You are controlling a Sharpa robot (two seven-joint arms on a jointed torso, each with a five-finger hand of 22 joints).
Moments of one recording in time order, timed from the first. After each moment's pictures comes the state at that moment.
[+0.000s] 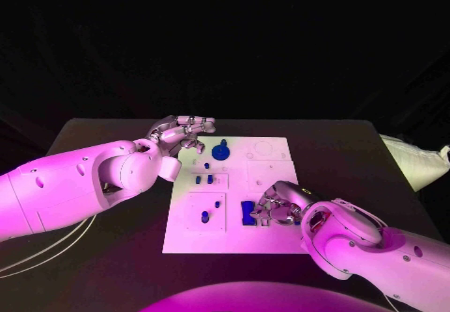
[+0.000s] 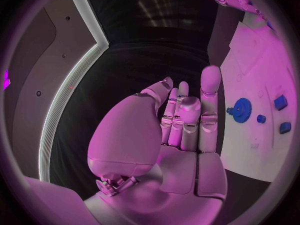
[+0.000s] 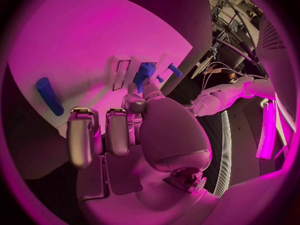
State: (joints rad) left arm 1.18 -0.86 -0.04 1.55 0.04 -0.23 0.27; left_hand 1.40 -0.09 0.35 0.02 0.11 1.01 0.18 0.11 0.07 1.11 0.10 0.22 0.13 1.32 0.02 1.21 0.80 0.15 1.34 0.11 0.59 1.01; right arm 0.70 -0.90 0.21 1.91 -1.56 -0.34 -0.60; right_hand 1.36 -0.01 -0.06 0.15 0.11 1.11 0.06 0.26 0.32 1.37 -0.02 0.93 1.08 1.47 -0.08 1.40 1.28 0.05 1.47 0.03 1.44 1.31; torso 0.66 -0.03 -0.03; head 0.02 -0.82
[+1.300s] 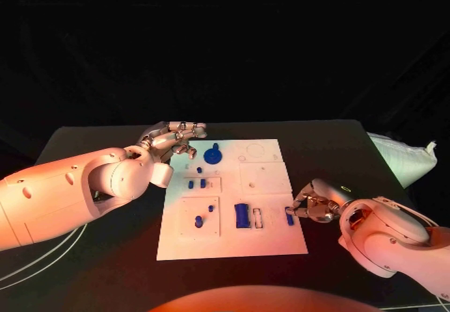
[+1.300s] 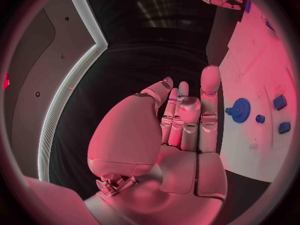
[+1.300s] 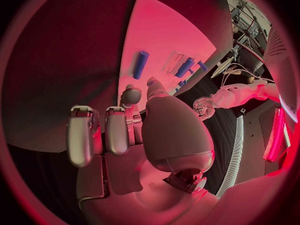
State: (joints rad) left arm 1.17 -0.86 -0.04 1.55 0.04 -0.23 0.27; left_hand 1.40 -0.09 0.35 0.02 0.11 1.01 0.18 0.11 0.07 1.11 0.11 0.22 0.13 1.32 0.02 1.21 0.80 0.15 1.34 0.11 0.59 1.01; right arm 0.71 -1.14 0.22 1.94 -1.55 -0.36 -0.60; right_hand 1.29 -0.06 -0.10 0.27 0.32 1.11 0.07 0.19 0.29 1.34 0.00 0.78 0.99 1.47 -0.07 1.38 1.25 0.05 1.46 0.04 1.42 1.31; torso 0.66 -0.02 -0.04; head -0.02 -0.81
